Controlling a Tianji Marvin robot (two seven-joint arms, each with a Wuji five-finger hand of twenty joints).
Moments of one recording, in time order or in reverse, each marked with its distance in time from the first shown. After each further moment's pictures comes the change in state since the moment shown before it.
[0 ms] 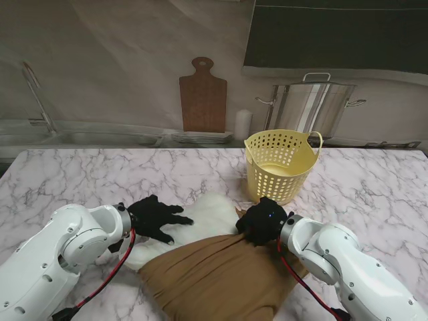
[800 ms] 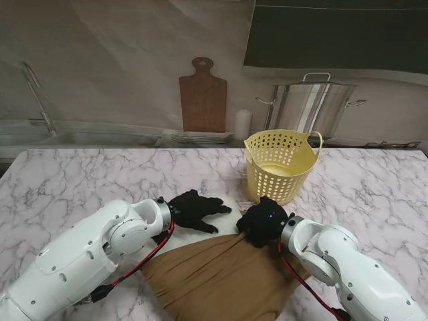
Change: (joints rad) left arm -0.283 -0.034 0.391 0.210 -0.246 0.142 0.231; right arm -0.003 -0.004 0.000 0.033 -0.015 -0.002 -0.067; left_hand -0.020 0.016 0.017 0.002 -0.011 0.170 0.059 0.047 0.017 0.040 0.010 0.011 0.015 0.017 0.008 0.024 0.011 0.014 0.000 -0.002; right_hand 0.011 0.004 -0.021 -0.001 0.021 0.004 0.007 0.026 -0.011 0.008 -0.024 -0.002 0.000 0.001 -0.035 0.000 -0.010 0.000 -0.010 0.001
